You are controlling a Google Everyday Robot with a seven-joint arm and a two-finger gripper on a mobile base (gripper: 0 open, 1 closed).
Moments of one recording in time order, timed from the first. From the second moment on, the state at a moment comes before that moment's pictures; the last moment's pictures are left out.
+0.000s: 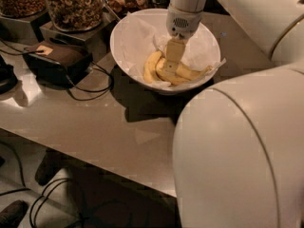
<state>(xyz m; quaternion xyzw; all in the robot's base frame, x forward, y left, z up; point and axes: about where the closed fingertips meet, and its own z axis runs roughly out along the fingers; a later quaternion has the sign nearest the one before) 0.637 -0.082 0.892 -0.58 0.81 0.04 0.05</state>
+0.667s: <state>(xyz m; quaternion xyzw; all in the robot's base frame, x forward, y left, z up) 0.582 -0.111 0.897 -0.60 0.80 0.01 0.10</state>
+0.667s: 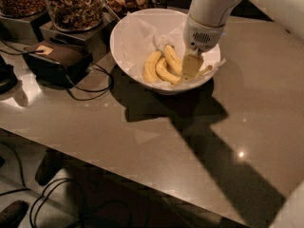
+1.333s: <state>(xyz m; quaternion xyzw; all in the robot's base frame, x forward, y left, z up) 0.555 -0.127 0.957 -0.59 0.79 0.00 0.18</state>
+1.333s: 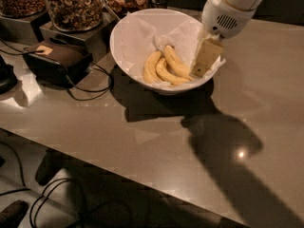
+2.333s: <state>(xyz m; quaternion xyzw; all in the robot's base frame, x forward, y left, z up) 0.563 -0.121 0.970 -0.58 0.79 0.05 0.20</state>
